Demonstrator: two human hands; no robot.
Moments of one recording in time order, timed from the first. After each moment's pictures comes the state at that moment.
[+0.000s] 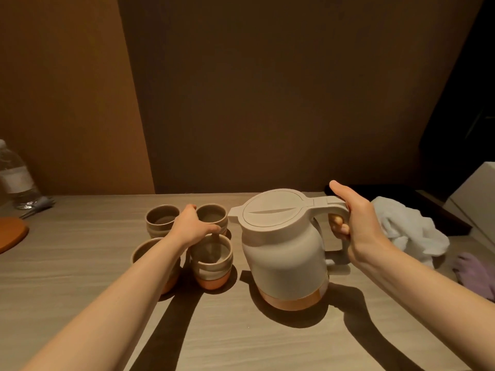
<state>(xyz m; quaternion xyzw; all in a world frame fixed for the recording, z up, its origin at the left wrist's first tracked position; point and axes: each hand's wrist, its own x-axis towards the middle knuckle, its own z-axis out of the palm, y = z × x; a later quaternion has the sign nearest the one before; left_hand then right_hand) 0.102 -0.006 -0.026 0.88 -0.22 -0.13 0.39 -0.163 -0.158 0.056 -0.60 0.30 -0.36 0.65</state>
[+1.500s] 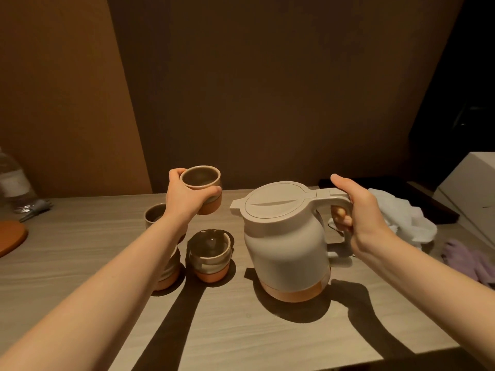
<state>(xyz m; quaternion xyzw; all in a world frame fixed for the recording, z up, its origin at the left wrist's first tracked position) 0.093 -0.007 0.016 0.75 -0.24 0.00 0.62 -0.180 -0.154 0.066 -0.57 0.30 -0.37 0.66</state>
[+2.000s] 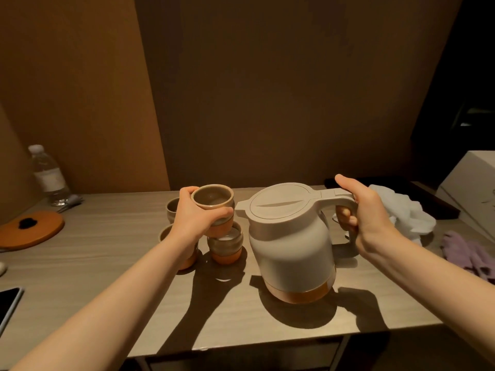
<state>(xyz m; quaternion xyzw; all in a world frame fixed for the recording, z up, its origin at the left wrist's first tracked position) 0.022 0.060 0.013 0.75 -0.25 -0.04 0.62 -0.211 -0.113 0.069 -0.59 0.29 -0.36 0.66</state>
